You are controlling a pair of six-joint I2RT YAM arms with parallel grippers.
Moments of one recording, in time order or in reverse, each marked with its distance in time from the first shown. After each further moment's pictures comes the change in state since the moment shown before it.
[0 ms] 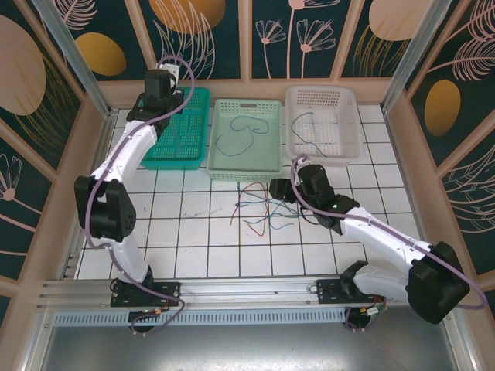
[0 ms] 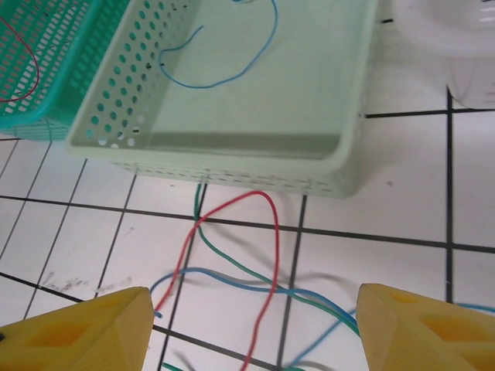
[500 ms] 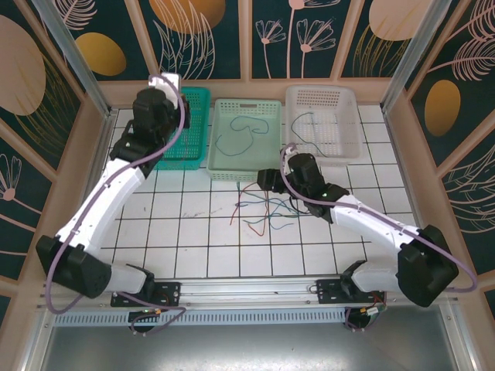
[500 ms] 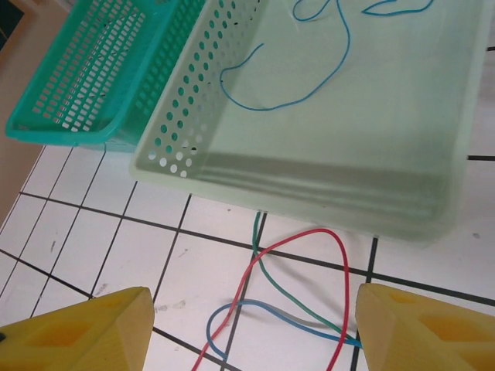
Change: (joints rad) left arm -0.169 -0.438 -0.228 0.024 0.018 -0.125; right arm 0.026 0.134 0.130 0.062 -0.073 -0.002
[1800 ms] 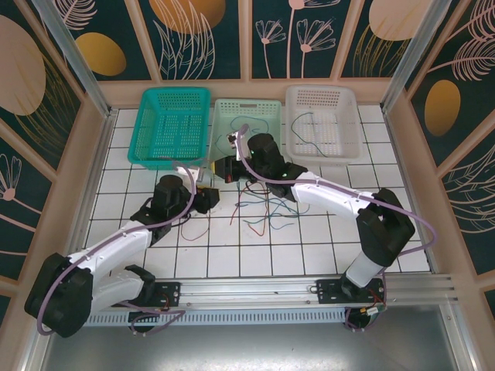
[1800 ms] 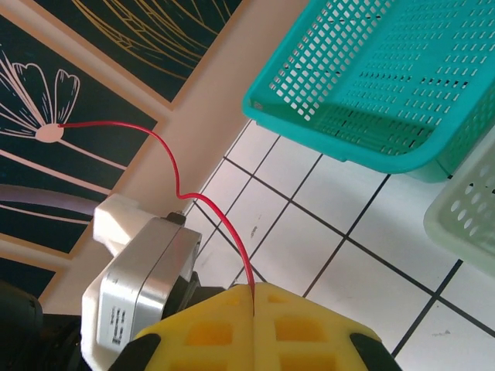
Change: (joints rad) left arm -0.142 -0.319 -0.995 0.434 0.517 -0.417; right arm 0.153 0.383 0.387 0.190 -0.352 0.061
